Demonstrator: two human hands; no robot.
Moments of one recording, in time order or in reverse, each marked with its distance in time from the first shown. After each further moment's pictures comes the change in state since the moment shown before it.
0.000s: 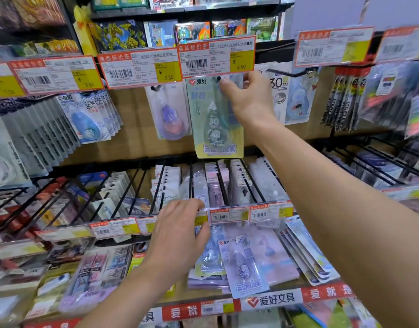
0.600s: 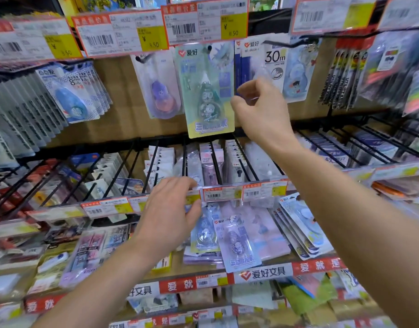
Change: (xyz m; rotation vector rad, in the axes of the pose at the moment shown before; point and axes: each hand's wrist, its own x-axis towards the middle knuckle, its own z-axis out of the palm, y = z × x) left_hand 0.005 -0.004 -0.007 -0.011 0.007 0.060; right_hand -0.051 0.029 -0.042 -0.296 -0.082 -0.076
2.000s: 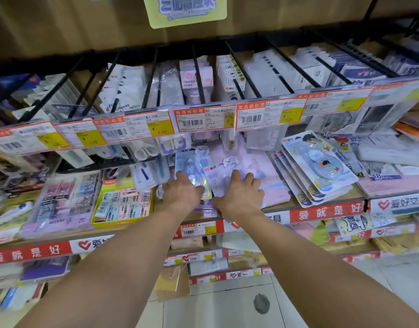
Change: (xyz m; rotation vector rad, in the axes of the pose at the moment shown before) left_hand -0.015 -0.066 0.250 0.001 -0.493 -0.788; right_hand -0.213 0.237 0.130 -0.730 -0.646 0.511
